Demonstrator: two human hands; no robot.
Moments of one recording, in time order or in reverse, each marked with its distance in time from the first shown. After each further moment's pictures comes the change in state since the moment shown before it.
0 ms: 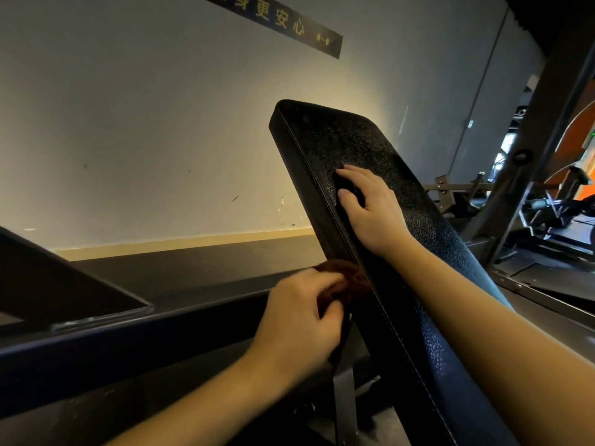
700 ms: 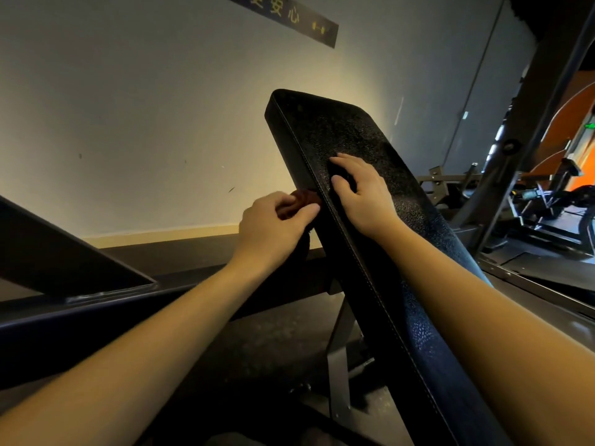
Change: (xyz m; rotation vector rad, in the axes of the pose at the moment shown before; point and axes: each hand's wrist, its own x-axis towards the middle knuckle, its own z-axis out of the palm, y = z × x) left_hand 0.071 -0.014 -0.029 -0.043 0.183 -0.299; right_hand -0.003 -0.003 -0.003 0.025 -0.017 0.003
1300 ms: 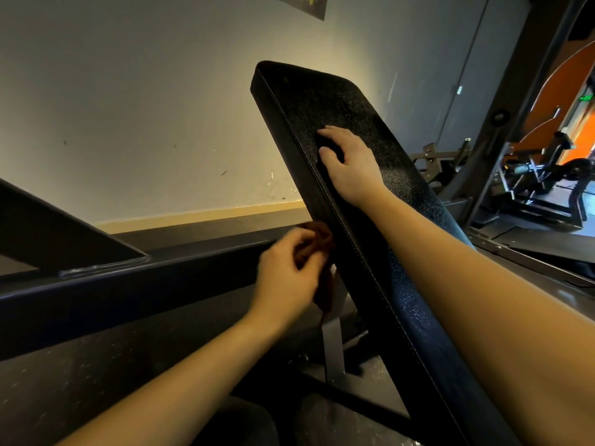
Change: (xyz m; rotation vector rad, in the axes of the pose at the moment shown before) left_hand -0.095 -0.030 0.035 -0.234 -0.115 0.008; right_hand -0.004 -0.005 -0.002 0.014 -0.001 0.030
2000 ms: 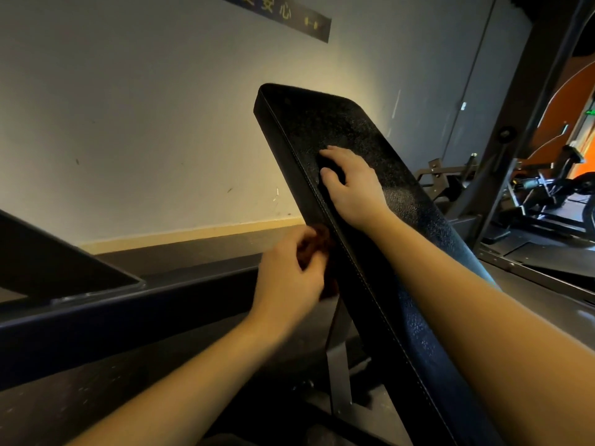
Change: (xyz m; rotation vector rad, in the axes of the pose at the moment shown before) left_hand 0.025 0.026 -0.003 0.108 -0.058 0.038; right_hand 0.003 0.003 0.001 -0.005 0.004 -0.013
